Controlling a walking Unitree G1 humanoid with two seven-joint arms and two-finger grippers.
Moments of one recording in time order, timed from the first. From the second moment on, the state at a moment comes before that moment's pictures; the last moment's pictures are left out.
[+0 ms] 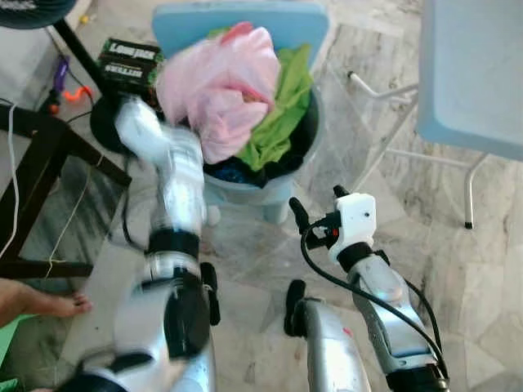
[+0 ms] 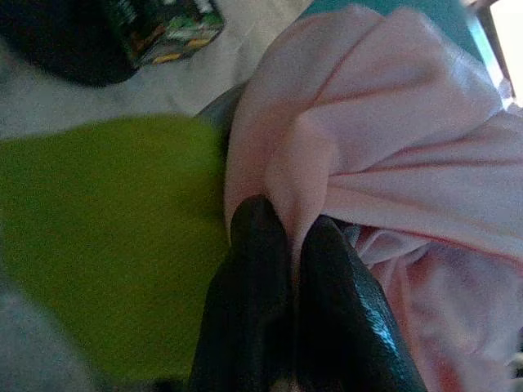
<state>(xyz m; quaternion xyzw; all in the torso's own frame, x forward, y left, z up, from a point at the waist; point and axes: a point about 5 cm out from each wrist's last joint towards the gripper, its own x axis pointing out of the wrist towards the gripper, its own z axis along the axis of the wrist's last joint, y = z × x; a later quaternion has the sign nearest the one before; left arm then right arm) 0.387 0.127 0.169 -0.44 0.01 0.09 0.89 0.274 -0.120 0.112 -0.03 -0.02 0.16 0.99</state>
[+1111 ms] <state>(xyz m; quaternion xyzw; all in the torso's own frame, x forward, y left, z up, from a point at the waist) 0.333 0.123 0.187 0.02 -0.12 -0.03 0.99 0.277 -0.120 0.115 -0.03 -0.02 0.17 0.98</state>
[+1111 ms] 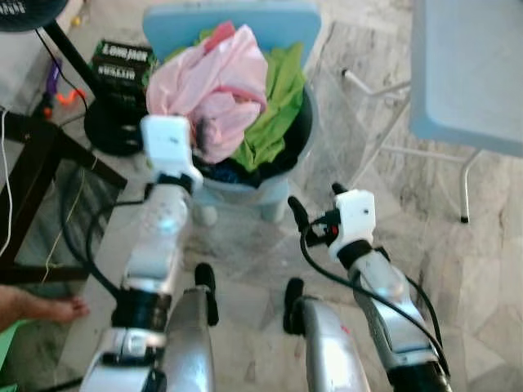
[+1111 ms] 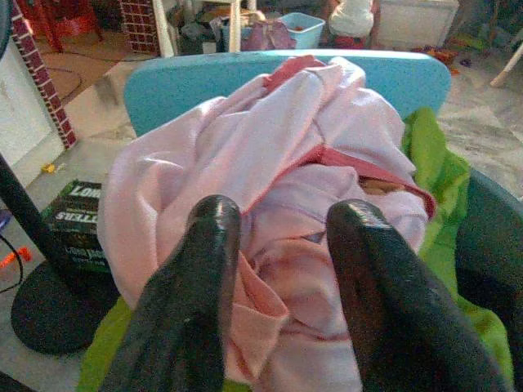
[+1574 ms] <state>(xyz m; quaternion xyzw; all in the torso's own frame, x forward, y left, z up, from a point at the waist) 0.360 0.162 0.168 0.08 -0.04 -0.01 1.00 0.278 -0.120 0.117 -0.04 -0.03 0.17 0.98</state>
